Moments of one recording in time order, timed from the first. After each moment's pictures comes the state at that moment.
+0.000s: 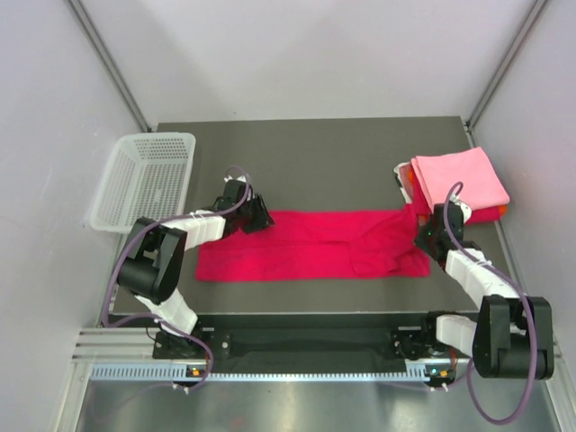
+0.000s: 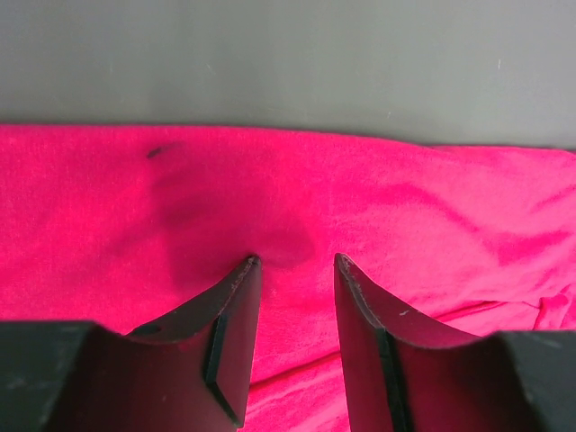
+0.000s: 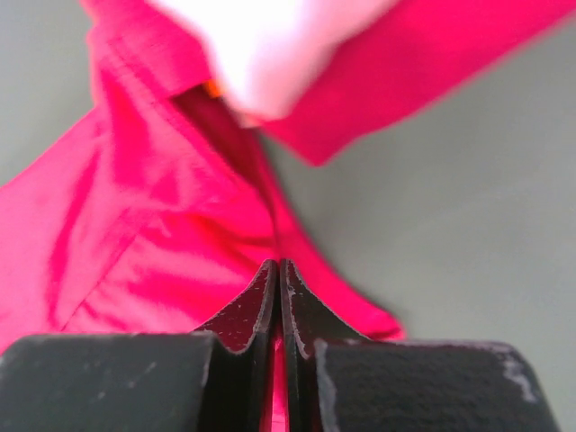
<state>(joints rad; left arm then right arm) -0.36 1.68 0.83 0.01 0.15 -0.65 -0.03 1.15 0.47 -0.15 0.10 0.54</state>
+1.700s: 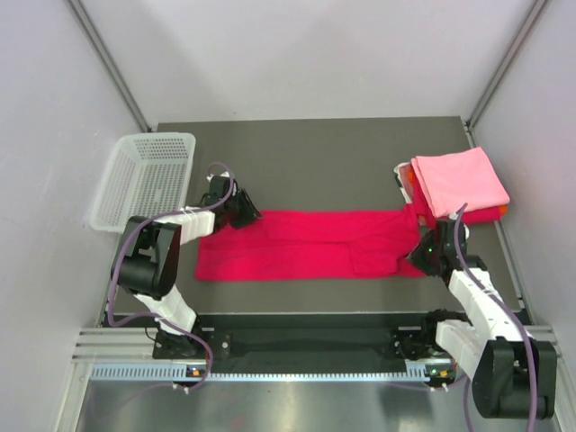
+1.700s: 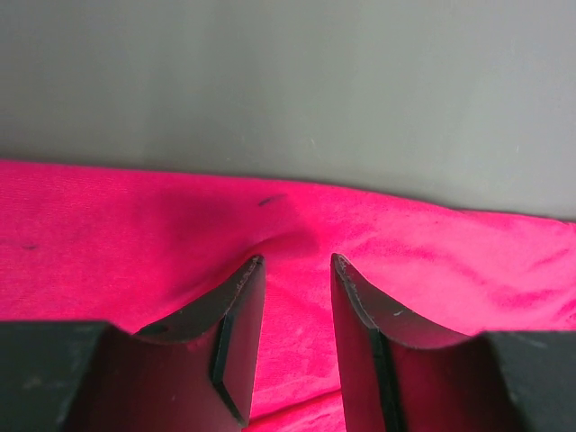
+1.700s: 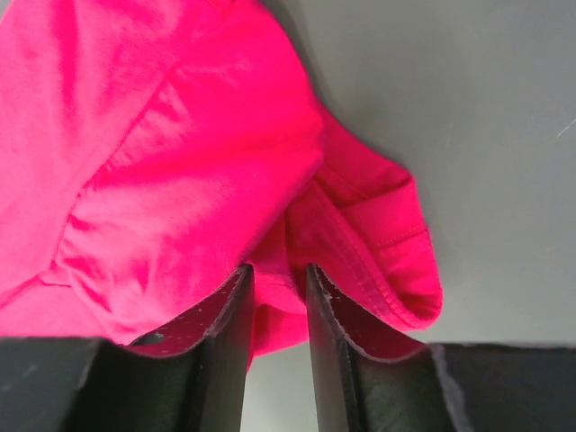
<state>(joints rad) -0.24 1.69 0.84 0.02 0.17 -0.69 -0.02 0.90 0.41 -0.44 -0.02 0.66</state>
